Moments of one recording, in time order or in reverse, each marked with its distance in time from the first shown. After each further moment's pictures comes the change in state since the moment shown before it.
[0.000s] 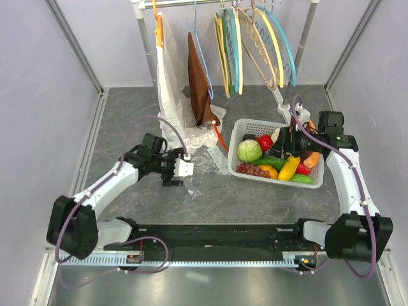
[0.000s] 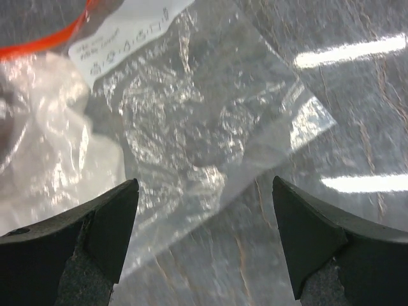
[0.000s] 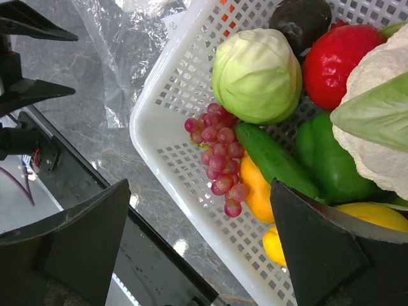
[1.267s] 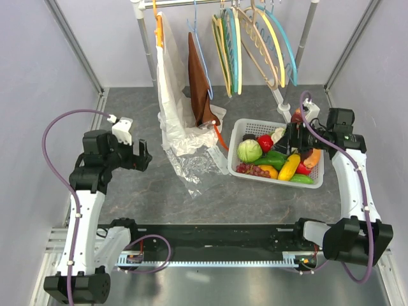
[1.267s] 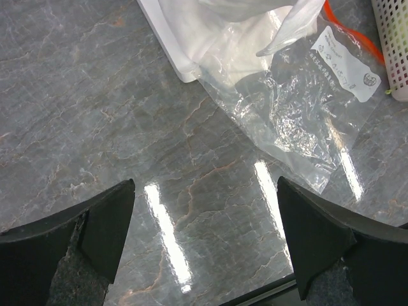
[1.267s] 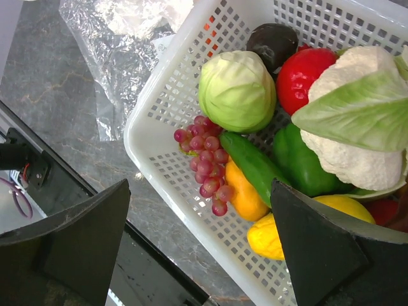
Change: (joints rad) left arm 0.418 -0.412 0.196 -0.250 -0.286 -1.064; right arm -0.071 -0.022 0.060 -0.034 0.003 -0.023
